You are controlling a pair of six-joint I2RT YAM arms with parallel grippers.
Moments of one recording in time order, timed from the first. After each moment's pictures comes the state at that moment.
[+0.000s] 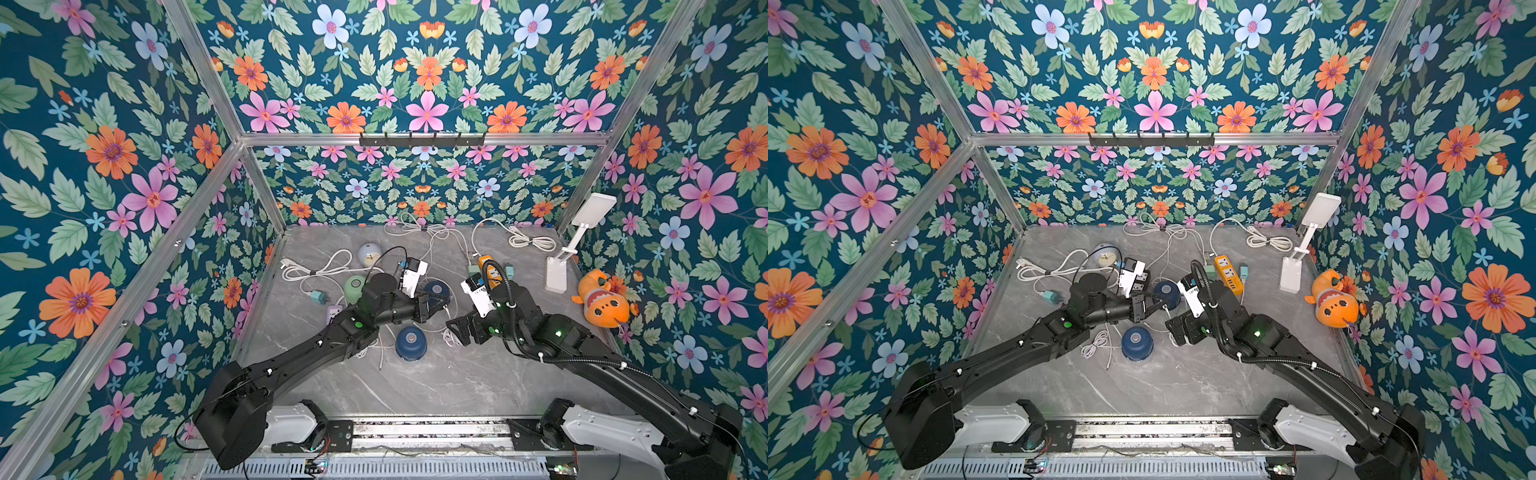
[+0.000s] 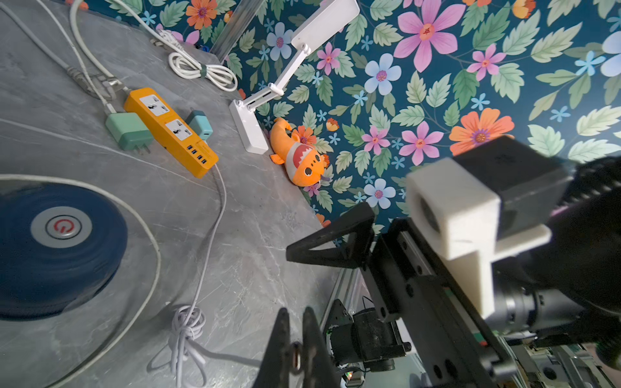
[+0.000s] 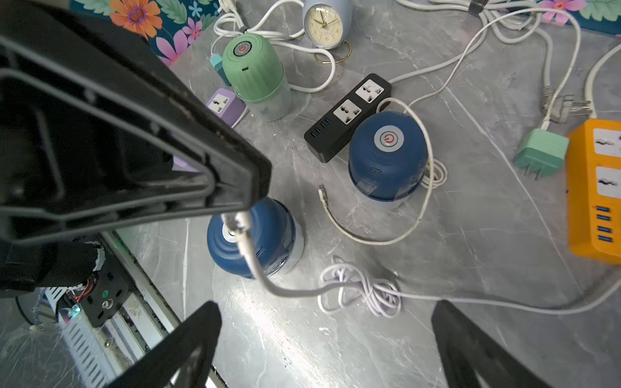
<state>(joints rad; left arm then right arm) -0.80 1.28 0.84 0.20 0.45 -0.72 0.76 1.00 0.93 -0.60 -0.03 0.24</state>
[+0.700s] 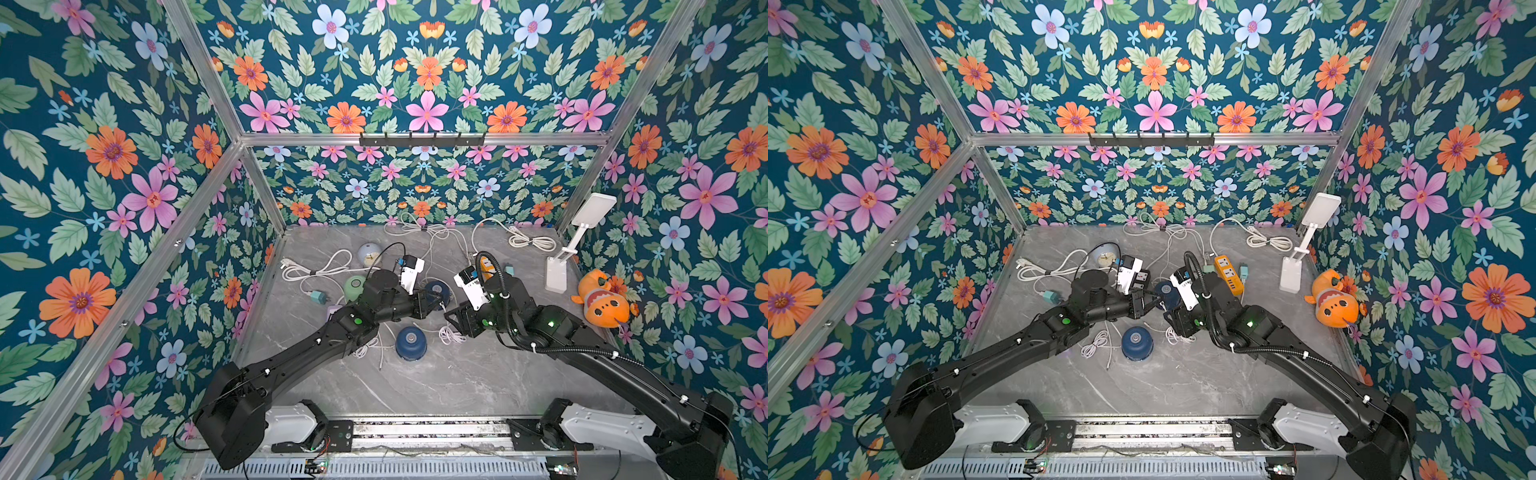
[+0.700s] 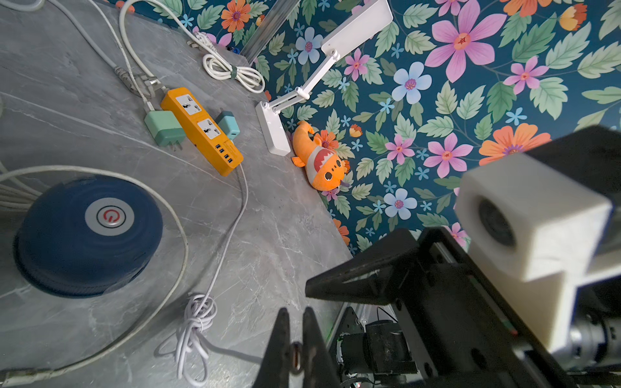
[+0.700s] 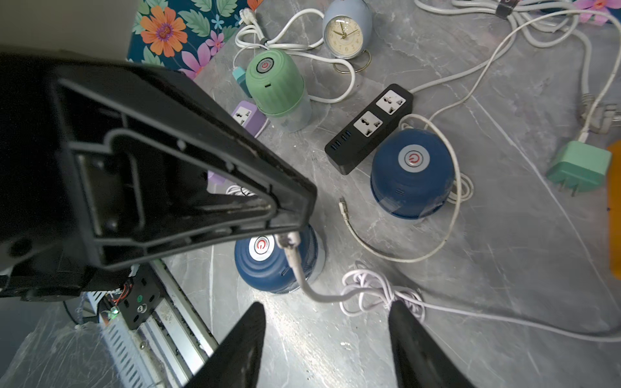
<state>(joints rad) -0.79 1.28 0.88 0.12 0.40 -0.73 0.76 1.13 1.04 -0.59 -0.11 0.26</state>
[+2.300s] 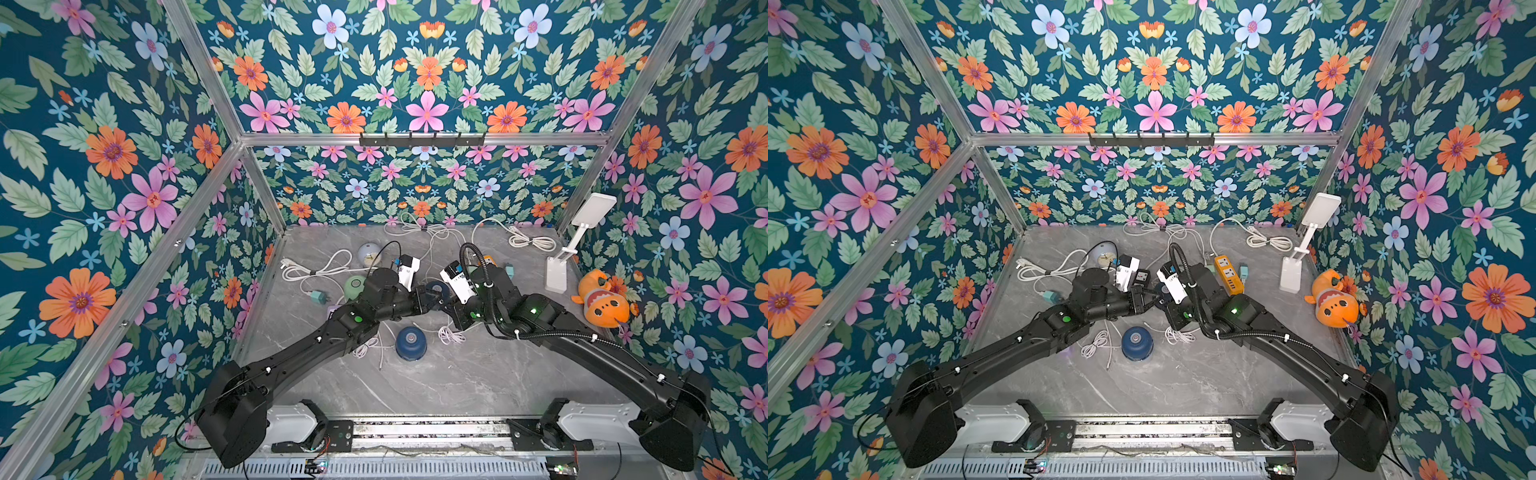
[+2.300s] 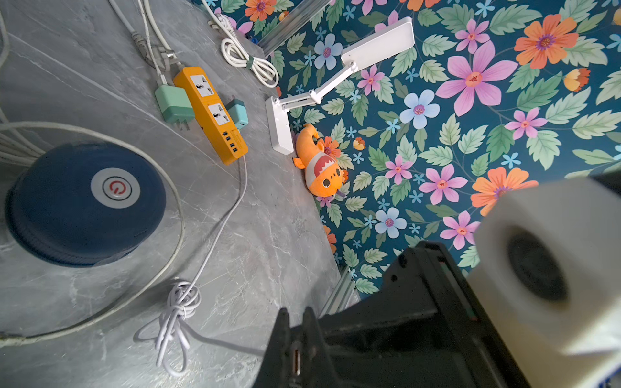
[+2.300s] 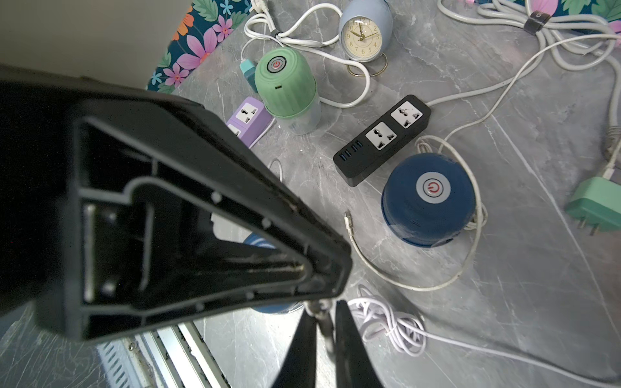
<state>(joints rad) -0.78 1.29 0.89 0.09 0.40 -0.89 0.76 1.24 1.12 -0.58 -0.12 0.18</state>
